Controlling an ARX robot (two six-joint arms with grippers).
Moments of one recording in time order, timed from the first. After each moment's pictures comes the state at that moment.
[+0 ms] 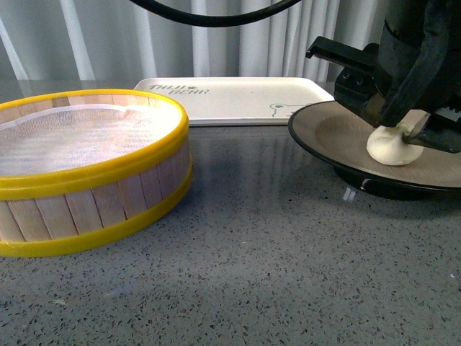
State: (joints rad) left arm -0.84 2.15 1.95 -0.49 -0.23 0.09; right arm 0.00 0.00 0.01 0.00 0.00 0.00
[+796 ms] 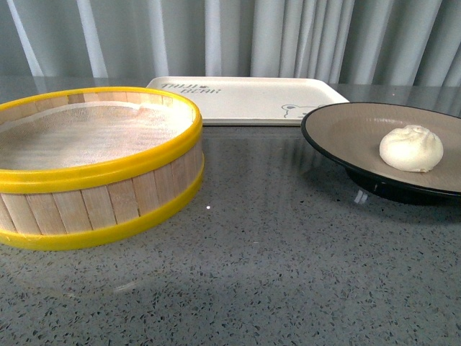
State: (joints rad) left arm -0.32 1.12 1.18 -0.33 -0.26 0.00; right arm 0.00 0.00 0.01 0.00 0.00 0.00
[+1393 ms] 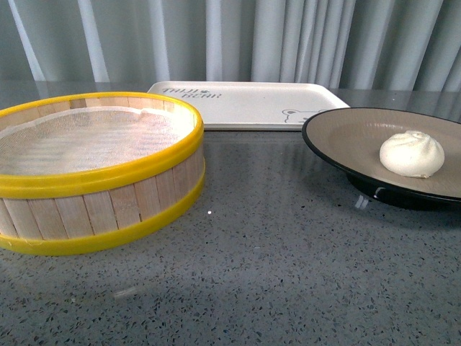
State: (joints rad) left arm 0.14 0.49 0.35 0.13 0.13 0.00; right arm 0.00 0.00 0.01 0.00 0.00 0.00
